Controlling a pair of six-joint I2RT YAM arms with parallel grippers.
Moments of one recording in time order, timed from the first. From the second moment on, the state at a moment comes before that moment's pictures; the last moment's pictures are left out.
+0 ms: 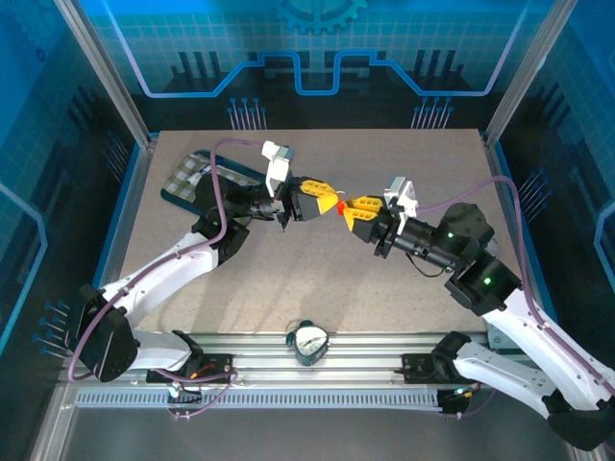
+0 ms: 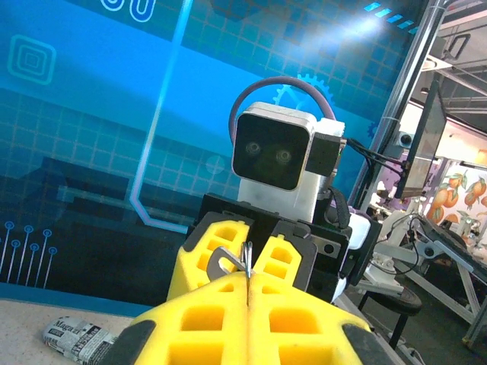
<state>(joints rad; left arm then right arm) -0.59 1.33 1.03 0.82 0.99 -0.76 0.68 0.82 0.98 -0.13 -0.35 0.07</state>
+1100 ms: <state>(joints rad) -0.63 1.21 1.05 0.41 0.83 -0.42 0.71 0.85 1.04 -0.29 -0.28 -0.01</state>
